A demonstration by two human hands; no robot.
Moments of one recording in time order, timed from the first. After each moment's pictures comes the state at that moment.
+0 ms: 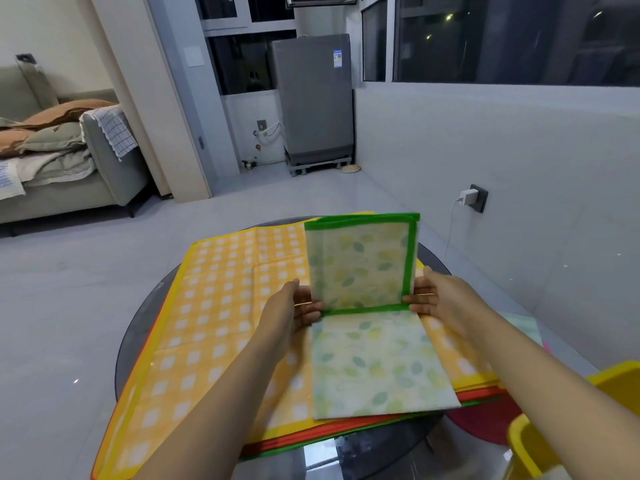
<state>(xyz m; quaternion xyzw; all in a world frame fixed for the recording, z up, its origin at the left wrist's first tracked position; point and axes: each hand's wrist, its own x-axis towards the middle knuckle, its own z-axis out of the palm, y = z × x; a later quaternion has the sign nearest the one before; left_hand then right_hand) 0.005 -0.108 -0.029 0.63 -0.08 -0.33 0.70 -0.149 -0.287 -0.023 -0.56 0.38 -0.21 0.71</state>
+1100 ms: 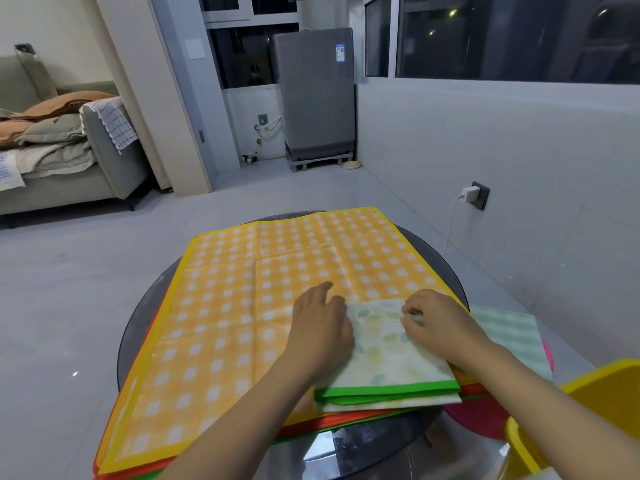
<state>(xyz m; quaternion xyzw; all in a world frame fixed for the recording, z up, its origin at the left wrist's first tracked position) -0.039 -0.104 -0.043 0.87 -0.47 0.02 0.15 -0.170 -0.259 -0.048 -0.93 0.28 -0.12 0.19</state>
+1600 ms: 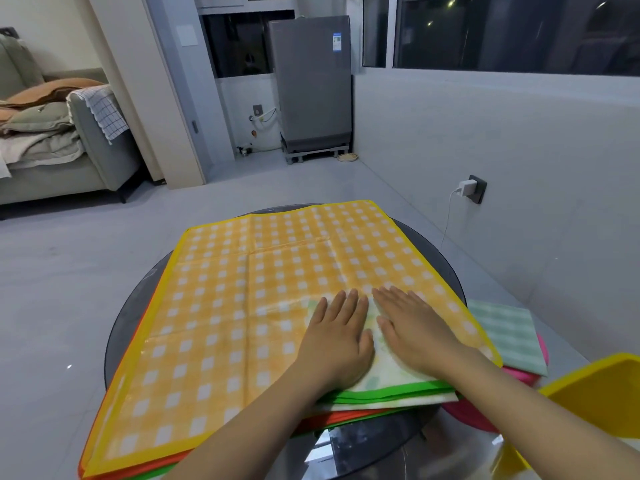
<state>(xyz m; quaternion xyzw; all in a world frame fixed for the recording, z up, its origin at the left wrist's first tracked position) -0.052 -0.120 -0.070 0.84 -0.54 -0.05 0.04 -0.154 -0.239 -0.062 -0.97 0.22 -0.03 0.09</state>
